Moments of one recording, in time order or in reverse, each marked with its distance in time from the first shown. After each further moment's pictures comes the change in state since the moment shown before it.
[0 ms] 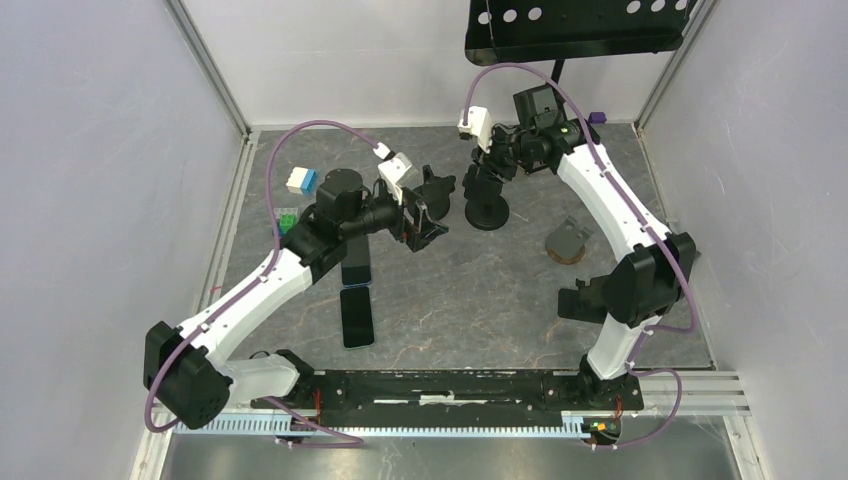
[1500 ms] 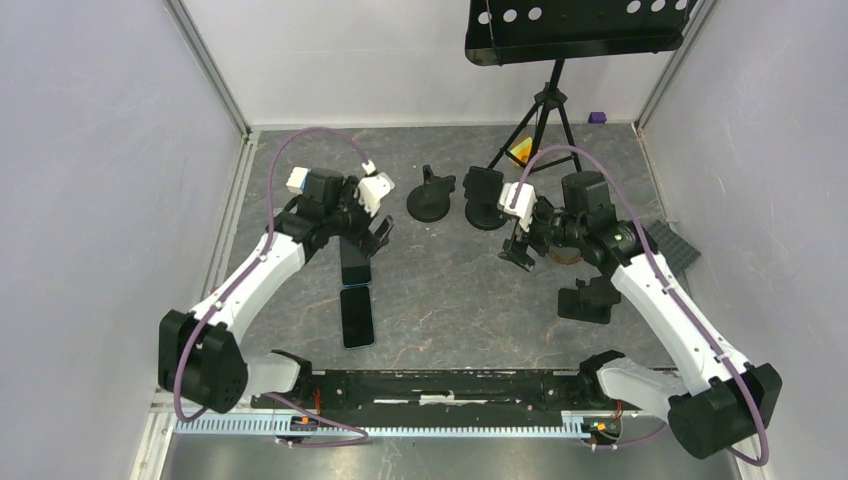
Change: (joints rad) left arm 0.248 0.117 0.027 -0.350 -0.112 0.508; right arm 0.000 -0.668 -0.736 0.227 -0.067 0.113
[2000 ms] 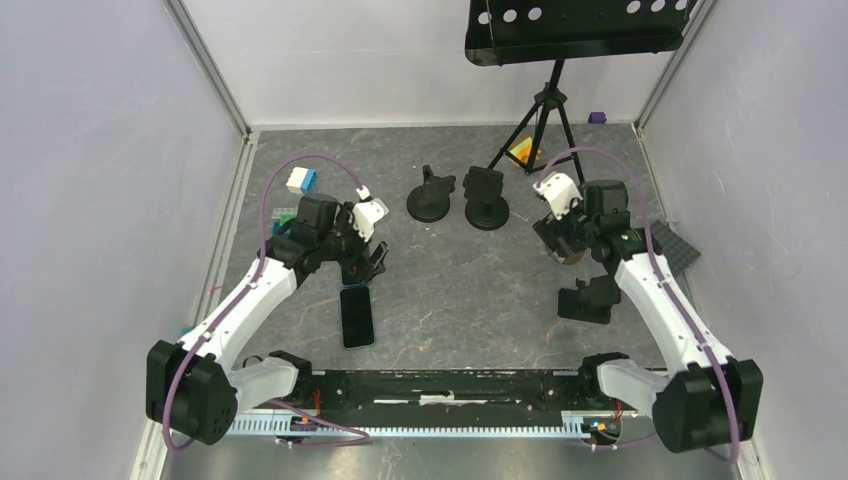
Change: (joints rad) left arm 0.009 -0.183 -0.198 -0.092 0.051 -0.034; right arm -0.156 -0.023 -0.182 0.084 0.528 0.116
